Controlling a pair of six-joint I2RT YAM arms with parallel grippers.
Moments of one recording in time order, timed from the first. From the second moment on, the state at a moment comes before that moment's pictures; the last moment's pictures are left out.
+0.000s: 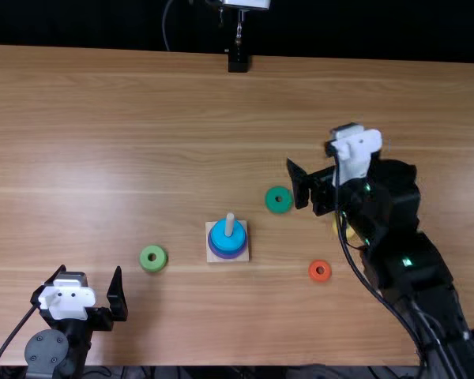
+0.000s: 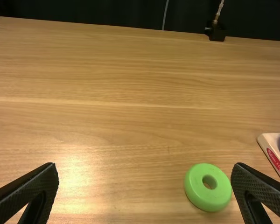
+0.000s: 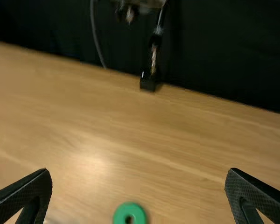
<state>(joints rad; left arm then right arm) -0.08 0.01 0.11 -0.40 -0.02 -0.13 0.27 1.30 1.11 -0.27 -0.11 -0.11</state>
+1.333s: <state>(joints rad) -0.08 0.01 0.11 -0.40 -0.02 -0.13 0.31 1.85 1.37 -0.67 -0.09 -0.09</state>
